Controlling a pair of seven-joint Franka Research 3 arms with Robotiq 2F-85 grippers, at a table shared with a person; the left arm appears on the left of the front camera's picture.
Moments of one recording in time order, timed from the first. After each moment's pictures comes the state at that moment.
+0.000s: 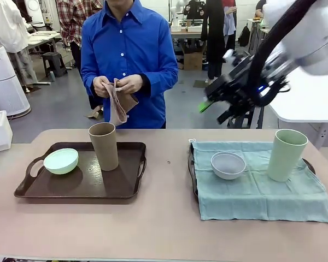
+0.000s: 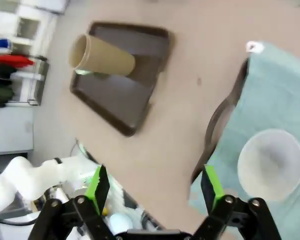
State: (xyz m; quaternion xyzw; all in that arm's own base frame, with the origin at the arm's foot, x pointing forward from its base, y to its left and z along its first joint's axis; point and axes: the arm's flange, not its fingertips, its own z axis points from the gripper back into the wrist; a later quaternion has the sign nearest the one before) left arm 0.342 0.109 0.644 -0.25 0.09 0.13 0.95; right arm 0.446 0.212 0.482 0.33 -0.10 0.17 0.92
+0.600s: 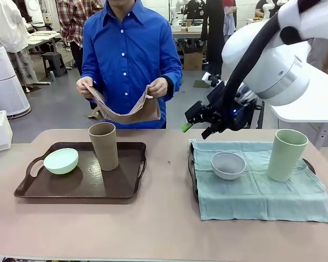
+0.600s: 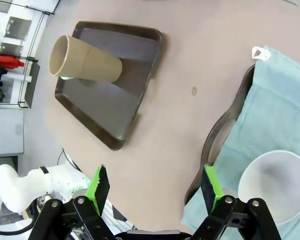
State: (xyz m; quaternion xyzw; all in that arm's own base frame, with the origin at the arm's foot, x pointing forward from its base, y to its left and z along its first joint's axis) left arm 0.334 0.106 0.649 -0.23 0.11 0.13 0.96; right arm 0.452 0.235 0.453 0.31 -0.11 0.17 0.93
